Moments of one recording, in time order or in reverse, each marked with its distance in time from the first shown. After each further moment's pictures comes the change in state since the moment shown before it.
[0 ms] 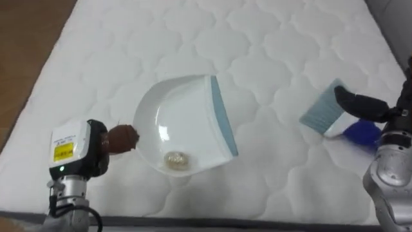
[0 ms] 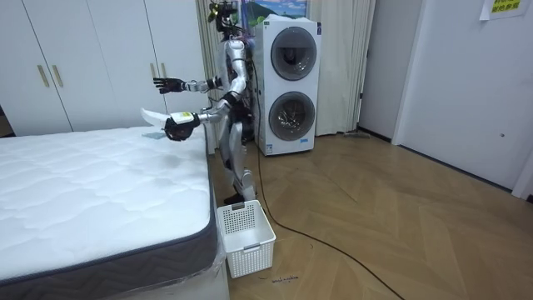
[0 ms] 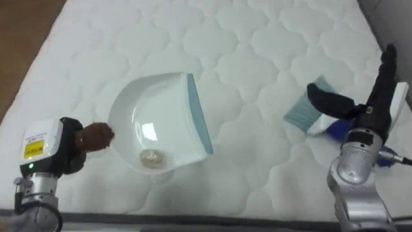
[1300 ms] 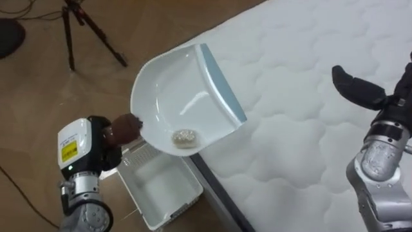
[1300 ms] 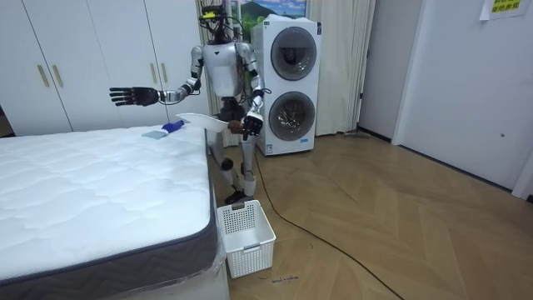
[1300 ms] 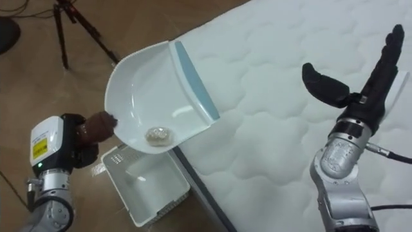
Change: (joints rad) left arm -0.011 -0.129 0.083 -0.003 -0.074 -0.038 -0.015; right arm -0.028 0.073 0.052 -0.009 -0.043 -0.065 -0.094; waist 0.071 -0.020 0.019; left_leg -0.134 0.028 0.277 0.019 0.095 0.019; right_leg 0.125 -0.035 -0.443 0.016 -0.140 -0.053
